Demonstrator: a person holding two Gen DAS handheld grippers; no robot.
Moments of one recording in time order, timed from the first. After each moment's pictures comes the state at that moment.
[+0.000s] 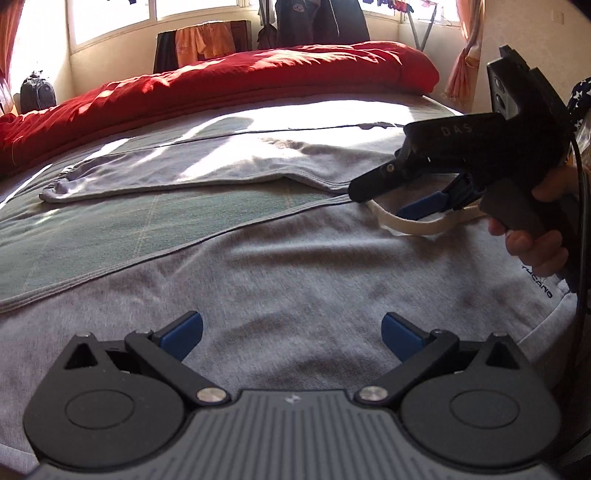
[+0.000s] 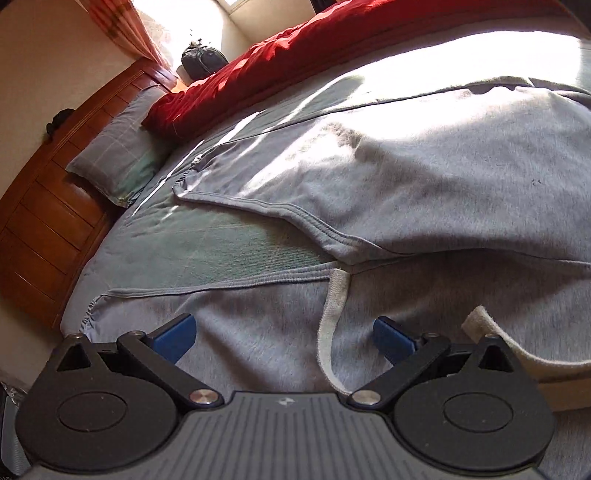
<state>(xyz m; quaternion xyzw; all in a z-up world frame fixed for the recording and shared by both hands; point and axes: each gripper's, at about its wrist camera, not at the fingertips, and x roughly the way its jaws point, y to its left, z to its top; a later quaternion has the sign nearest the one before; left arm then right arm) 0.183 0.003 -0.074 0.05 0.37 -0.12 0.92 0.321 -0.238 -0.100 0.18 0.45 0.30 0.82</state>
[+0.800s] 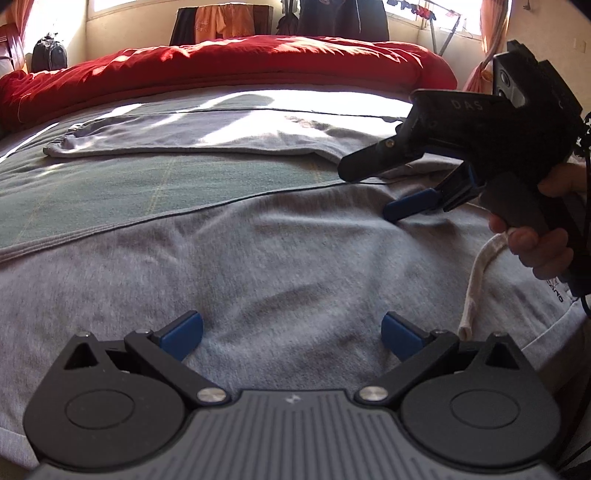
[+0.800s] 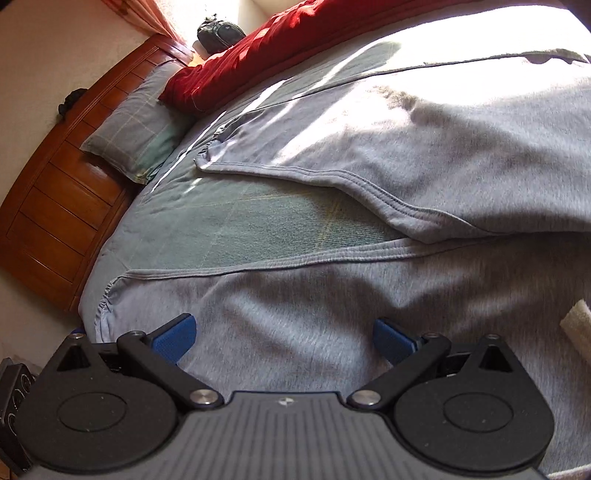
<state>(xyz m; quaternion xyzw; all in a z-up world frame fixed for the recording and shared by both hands) 0.188 0.026 -0.095 0.01 0.39 -0.13 0.91 0.329 -0.202 -0.101 0.19 0.48 0.34 0.79</state>
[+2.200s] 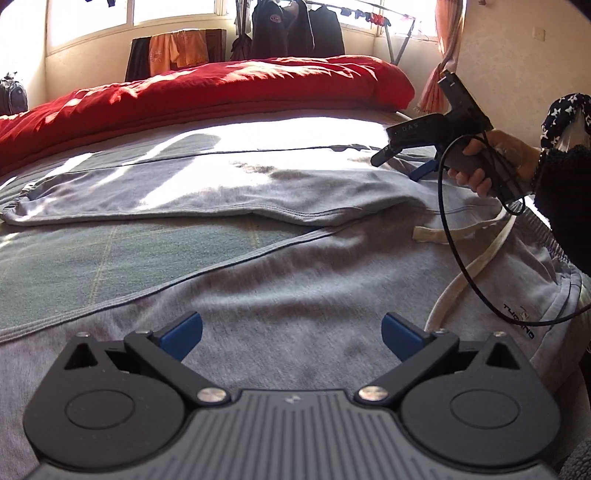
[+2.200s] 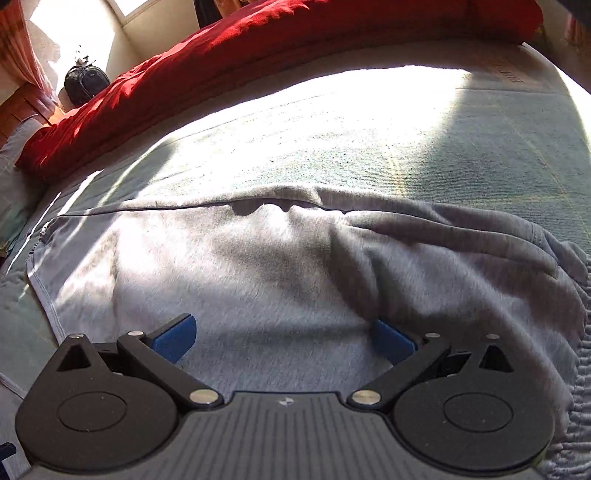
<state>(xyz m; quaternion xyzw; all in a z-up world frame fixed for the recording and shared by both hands) 0.223 -0.020 -0.072 0.04 0.37 -0.19 0.91 0.471 -0.376 -0.094 0.10 0.47 0.12 0.87</state>
